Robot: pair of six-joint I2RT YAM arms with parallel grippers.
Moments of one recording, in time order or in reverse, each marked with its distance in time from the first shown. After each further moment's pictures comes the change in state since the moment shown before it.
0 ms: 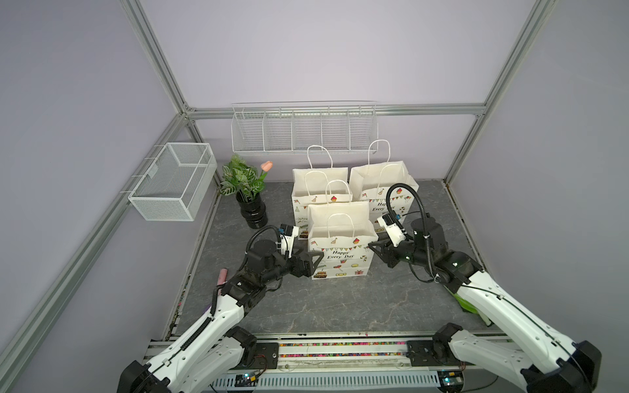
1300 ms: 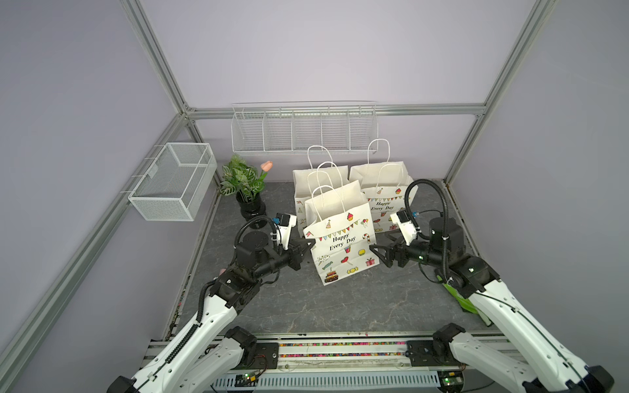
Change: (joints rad) left arm -0.001 -0.036 0.165 -0.098 0.065 0.005; right arm -0.106 -0.093 0.003 0.001 -0.188 0.050
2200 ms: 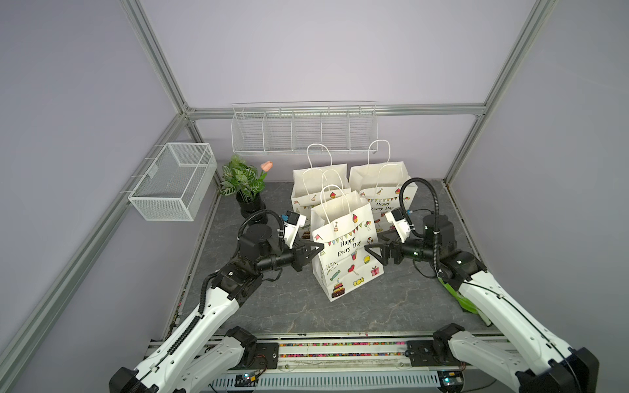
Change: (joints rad) left arm 0.000 0.056 0.082 -0.061 0.203 -0.008; right arm -0.047 0.095 -0.045 0.111 -0.135 0.044
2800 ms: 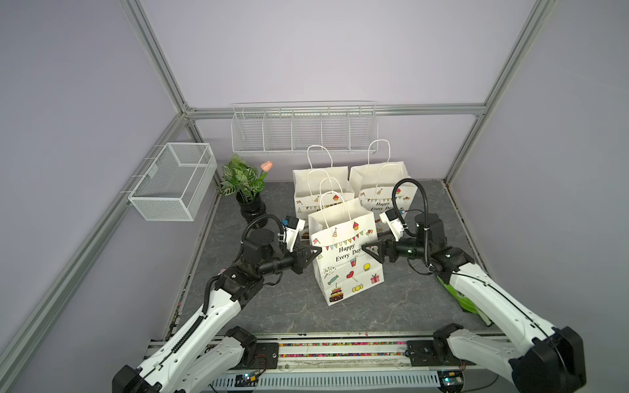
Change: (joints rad) left arm 0.000 -0.008 -0.079 0.018 -0.054 -0.019; right arm -0.010 0.114 -0.032 0.077 -0.080 0.029
